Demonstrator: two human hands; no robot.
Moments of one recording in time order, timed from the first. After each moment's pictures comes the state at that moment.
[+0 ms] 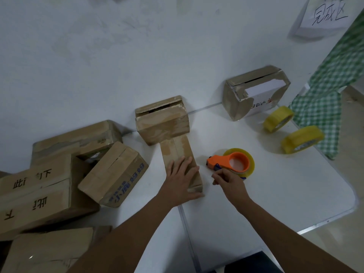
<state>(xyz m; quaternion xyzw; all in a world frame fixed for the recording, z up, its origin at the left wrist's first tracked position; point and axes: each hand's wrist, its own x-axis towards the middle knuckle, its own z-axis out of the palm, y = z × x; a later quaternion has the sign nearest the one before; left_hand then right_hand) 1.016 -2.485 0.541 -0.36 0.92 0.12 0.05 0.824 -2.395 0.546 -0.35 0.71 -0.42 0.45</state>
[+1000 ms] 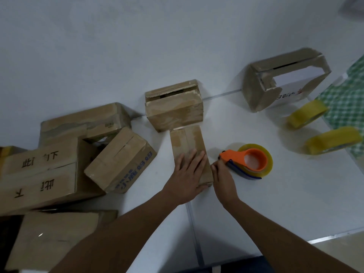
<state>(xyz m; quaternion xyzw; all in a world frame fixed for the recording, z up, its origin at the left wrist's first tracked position) 1.021 -2.486 0.537 -0.34 0.94 0.02 0.06 0.870 -2.429 0.508 -0.44 0.72 -0.38 0.39</state>
